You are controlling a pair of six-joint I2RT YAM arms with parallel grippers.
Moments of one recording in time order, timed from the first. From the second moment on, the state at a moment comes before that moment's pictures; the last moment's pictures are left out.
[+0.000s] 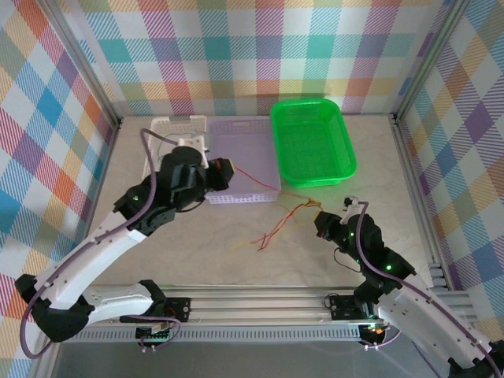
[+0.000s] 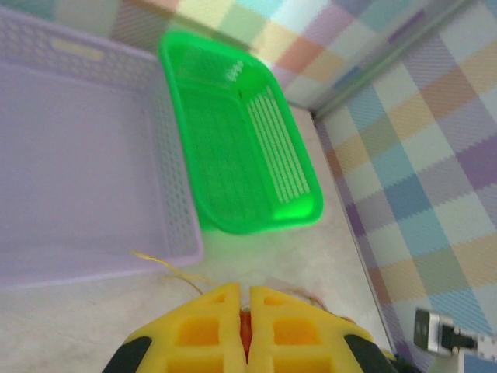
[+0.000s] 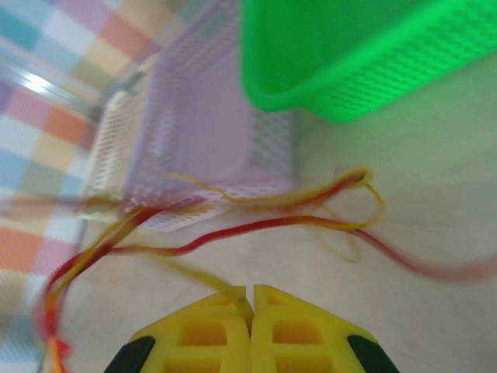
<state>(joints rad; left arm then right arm) -0.76 1.11 1.32 -0.62 -0.19 -0.76 0.61 0.48 0.39 -0.36 0.10 0.88</state>
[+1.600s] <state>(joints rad) -0.52 1.25 1.57 -0.65 -0.26 -0.54 0.49 0.50 0.41 -0.58 0.09 0.90</state>
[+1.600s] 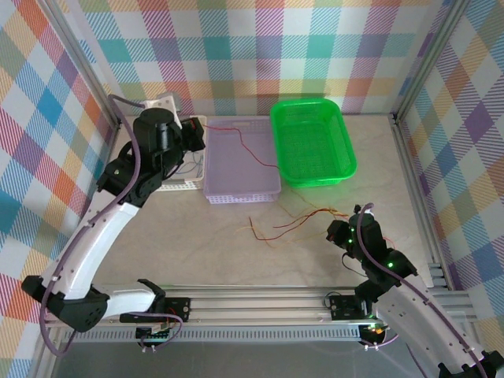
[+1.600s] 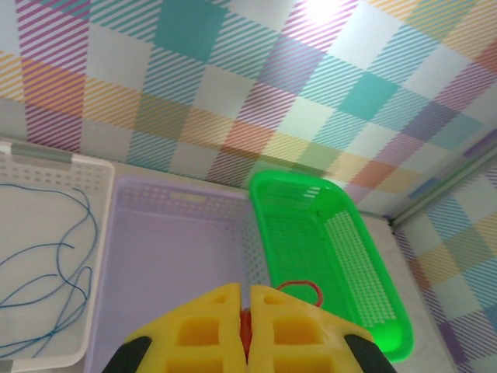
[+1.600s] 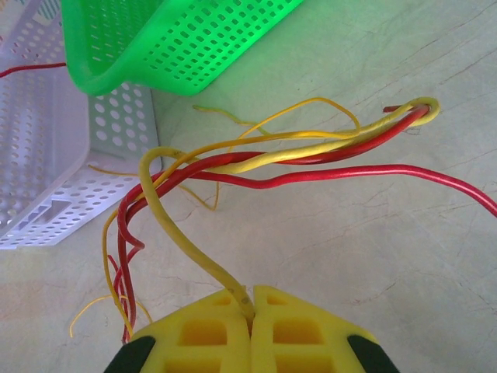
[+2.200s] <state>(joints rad) -0.50 1.53 1.54 -0.57 -0.26 -0.53 0.49 0.53 0.41 -0.53 0.05 0.88</state>
